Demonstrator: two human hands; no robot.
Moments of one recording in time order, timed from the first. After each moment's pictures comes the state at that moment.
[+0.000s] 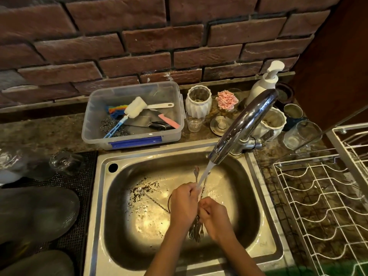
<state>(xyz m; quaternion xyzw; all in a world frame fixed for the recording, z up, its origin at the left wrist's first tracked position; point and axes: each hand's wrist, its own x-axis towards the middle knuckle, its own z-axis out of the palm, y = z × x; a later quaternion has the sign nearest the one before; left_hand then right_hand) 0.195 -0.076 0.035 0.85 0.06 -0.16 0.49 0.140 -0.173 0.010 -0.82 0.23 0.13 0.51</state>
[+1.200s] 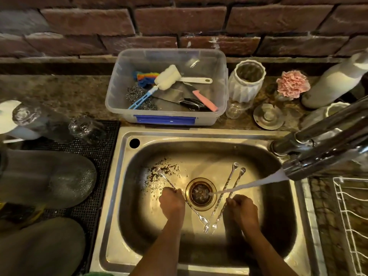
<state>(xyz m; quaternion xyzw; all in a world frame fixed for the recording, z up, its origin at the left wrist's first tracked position) 0.198 -0.004 -0.090 0.80 0.45 -0.17 0.35 0.160 -0.201 -0.080 -0.83 0.34 0.25 0.38</state>
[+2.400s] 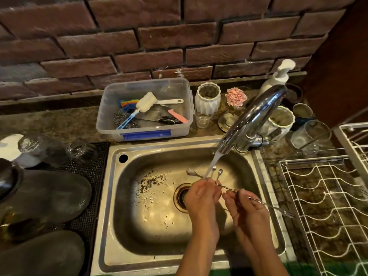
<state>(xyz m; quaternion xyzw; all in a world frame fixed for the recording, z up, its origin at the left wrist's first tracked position) 0.156 -0.118 0.099 0.47 0.37 -0.12 0.79 0.118 -0.204 0.094 -0.29 0.40 -0.05 0.87</state>
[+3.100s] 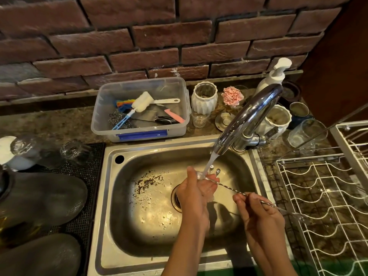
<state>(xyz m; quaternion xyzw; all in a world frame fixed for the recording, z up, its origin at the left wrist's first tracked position) 0.181 -0.109 0.099 0.41 0.37 -0.14 0.82 0.107 -0.223 0.109 -0.29 0.43 -0.10 0.85</state>
